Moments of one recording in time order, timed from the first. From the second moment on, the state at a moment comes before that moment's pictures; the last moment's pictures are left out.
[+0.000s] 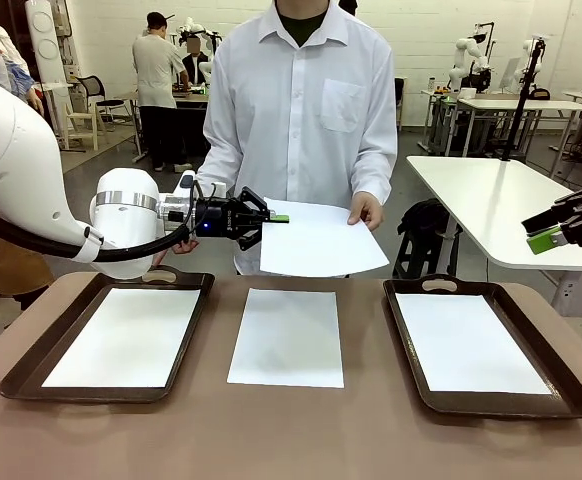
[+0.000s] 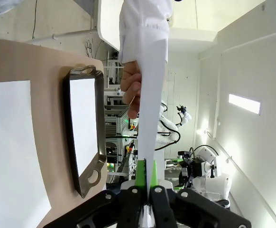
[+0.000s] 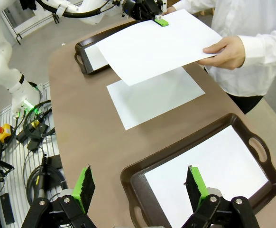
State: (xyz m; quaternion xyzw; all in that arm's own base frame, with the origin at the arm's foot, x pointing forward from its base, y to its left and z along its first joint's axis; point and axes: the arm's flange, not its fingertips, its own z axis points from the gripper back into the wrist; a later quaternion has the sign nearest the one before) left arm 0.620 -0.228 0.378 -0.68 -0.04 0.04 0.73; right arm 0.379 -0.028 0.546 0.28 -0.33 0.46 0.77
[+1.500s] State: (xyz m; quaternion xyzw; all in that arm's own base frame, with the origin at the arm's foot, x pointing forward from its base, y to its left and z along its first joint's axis) left arm 0.618 -0.208 0.421 -0.62 -0.01 -0.06 0.78; right arm 0.379 -0.028 0.546 0.28 -0.33 0.46 0.77
